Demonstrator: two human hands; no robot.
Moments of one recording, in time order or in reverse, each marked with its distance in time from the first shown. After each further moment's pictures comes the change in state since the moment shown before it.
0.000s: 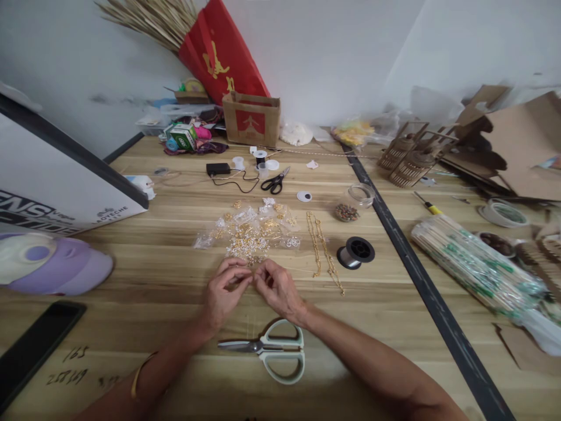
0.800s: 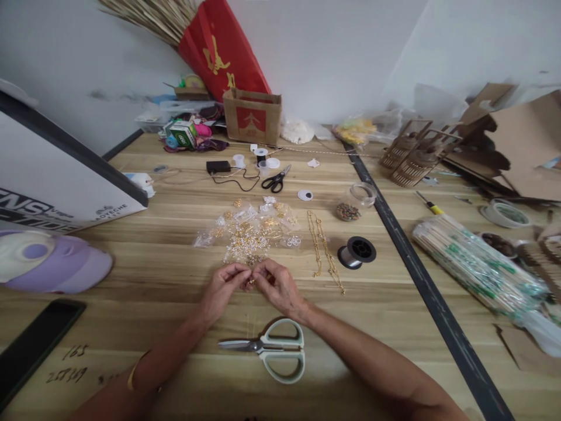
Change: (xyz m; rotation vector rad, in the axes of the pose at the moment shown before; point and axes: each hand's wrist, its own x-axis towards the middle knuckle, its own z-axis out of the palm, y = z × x) left_hand 0.011 -0.005 -0.004 -0.475 -0.173 -0.505; right_hand 0.002 0.003 0.000 0.132 -0.057 0.037
